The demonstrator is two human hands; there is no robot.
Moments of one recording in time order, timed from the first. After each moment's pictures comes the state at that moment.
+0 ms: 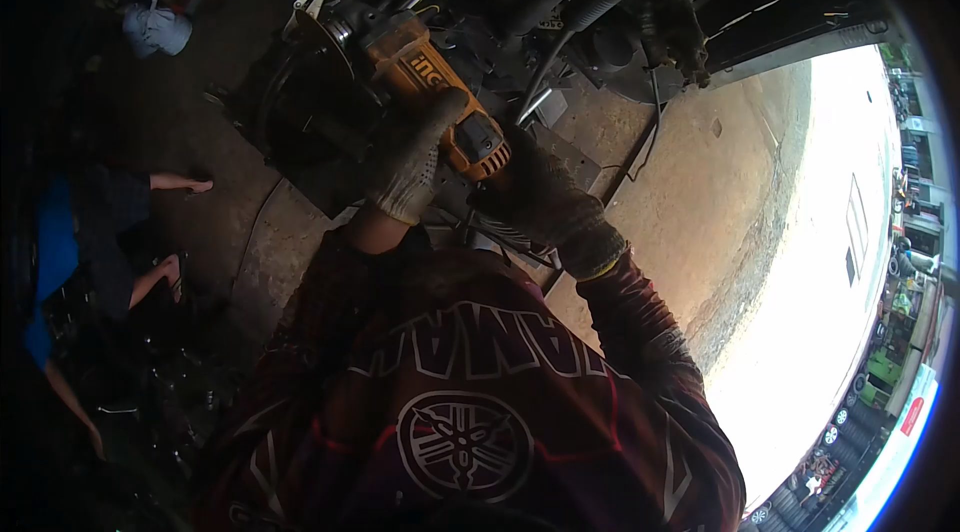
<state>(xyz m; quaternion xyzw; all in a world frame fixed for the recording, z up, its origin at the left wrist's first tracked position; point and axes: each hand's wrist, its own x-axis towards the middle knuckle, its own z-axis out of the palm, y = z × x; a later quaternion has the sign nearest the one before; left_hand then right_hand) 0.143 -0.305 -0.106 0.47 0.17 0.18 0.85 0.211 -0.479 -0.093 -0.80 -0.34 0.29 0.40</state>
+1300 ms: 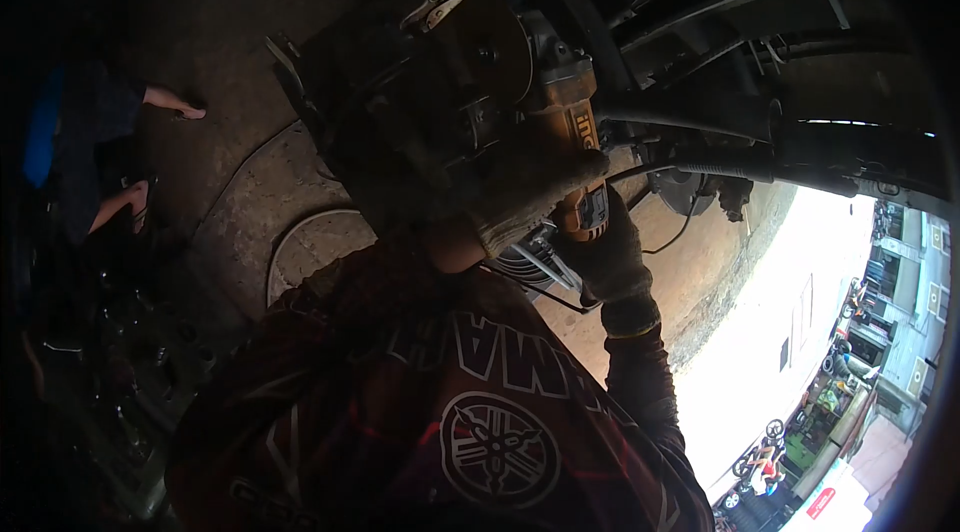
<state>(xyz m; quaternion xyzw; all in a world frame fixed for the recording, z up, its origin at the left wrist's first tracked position) 0.149 -0.272 -0.071 0.46 0.16 0.13 0.86 0.214 -0.445 -0.077 -0.82 -0.38 0.22 0.37</state>
